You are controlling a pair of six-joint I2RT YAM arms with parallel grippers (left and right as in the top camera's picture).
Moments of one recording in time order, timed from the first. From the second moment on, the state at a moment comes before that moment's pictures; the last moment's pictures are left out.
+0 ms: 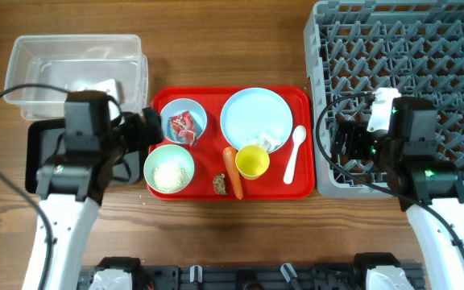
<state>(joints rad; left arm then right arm) -0.07 1.11 0.98 -0.73 0.09 -0.34 0.02 1.05 0.89 -0.71 -0.13 0.09</state>
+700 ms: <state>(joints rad) -0.44 1.57 0.98 -0.60 -0.02 -0.31 0.02 1.05 0.89 -0.70 -0.13 0.09</state>
